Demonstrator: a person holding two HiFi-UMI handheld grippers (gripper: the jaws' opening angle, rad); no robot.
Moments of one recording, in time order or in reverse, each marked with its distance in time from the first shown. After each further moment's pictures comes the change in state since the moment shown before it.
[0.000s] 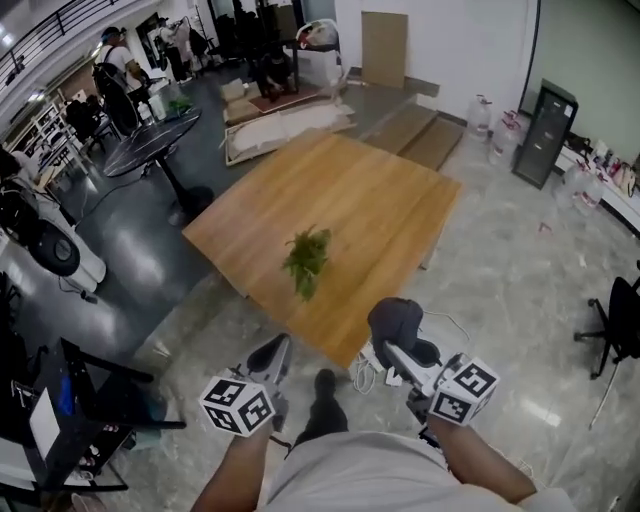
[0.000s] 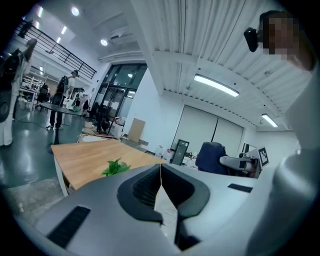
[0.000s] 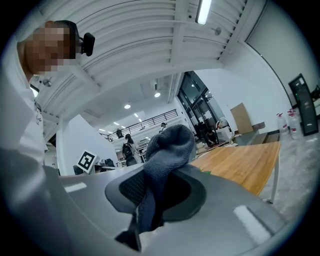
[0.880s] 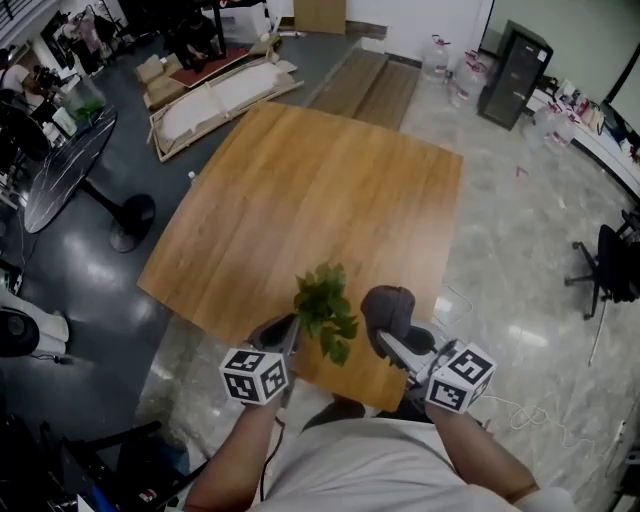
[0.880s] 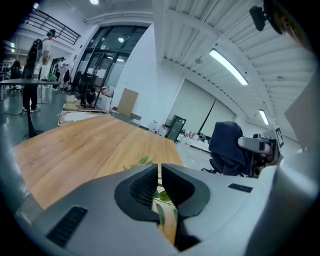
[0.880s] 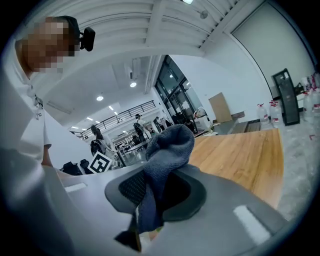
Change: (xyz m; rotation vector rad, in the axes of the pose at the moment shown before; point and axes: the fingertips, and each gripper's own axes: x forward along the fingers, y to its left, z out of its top) left arm 0.311 0.282 0.010 0.005 0.347 -0.182; right arm 0.295 -0.208 -0.015 0.106 0.089 -0.265
